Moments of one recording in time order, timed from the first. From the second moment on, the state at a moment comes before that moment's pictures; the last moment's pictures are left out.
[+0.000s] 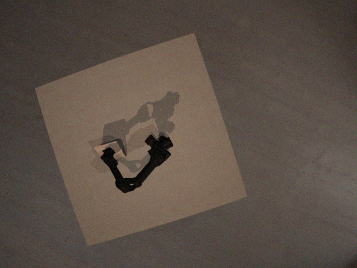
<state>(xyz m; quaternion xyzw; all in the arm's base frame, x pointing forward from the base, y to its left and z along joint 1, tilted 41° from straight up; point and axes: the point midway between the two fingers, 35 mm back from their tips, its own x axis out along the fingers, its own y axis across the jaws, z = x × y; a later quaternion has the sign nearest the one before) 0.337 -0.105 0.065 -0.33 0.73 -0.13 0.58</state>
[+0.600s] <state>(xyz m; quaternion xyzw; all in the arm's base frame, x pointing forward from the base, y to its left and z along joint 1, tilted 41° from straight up) 0.336 -0.104 0.064 -0.33 0.73 -0.13 0.58</state>
